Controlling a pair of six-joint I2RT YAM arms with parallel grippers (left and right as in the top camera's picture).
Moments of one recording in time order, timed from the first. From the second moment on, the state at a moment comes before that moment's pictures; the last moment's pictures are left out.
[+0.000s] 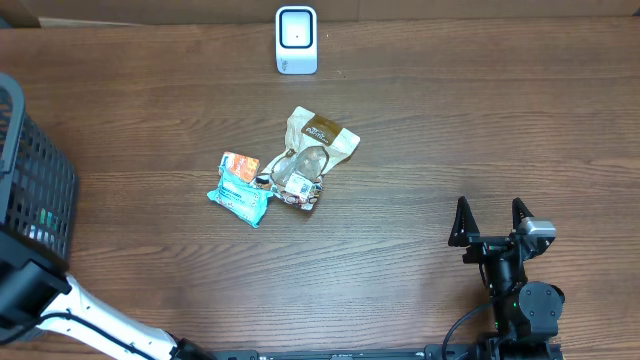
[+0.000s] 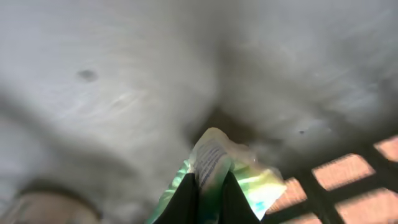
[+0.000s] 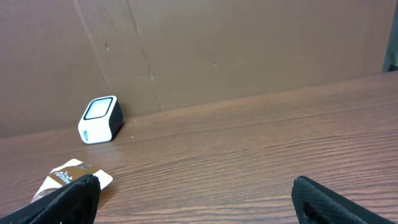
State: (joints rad) left arm 0.89 2.24 2.01 -1.39 0.05 -0.18; right arm 0.00 0.01 0.02 -0.03 -0.04 0.20
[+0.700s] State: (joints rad) left arm 0.81 1.61 2.20 -1.36 0.19 -0.45; right arm 0.00 0.01 0.02 -0.04 -0.04 0.20
